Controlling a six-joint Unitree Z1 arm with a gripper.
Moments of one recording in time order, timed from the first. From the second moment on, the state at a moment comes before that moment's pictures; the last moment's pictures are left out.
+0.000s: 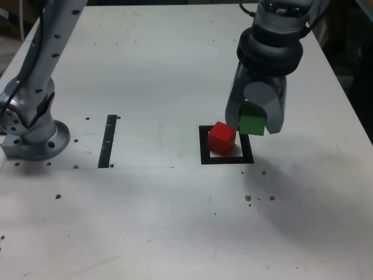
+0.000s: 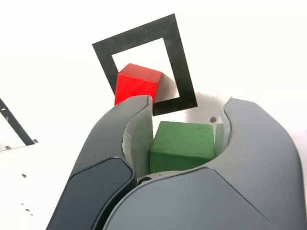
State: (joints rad) arm -0.18 2.19 -1.98 1.47 0.11 0.05
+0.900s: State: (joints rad) arm -0.20 2.32 -2.03 1.44 0.13 0.07
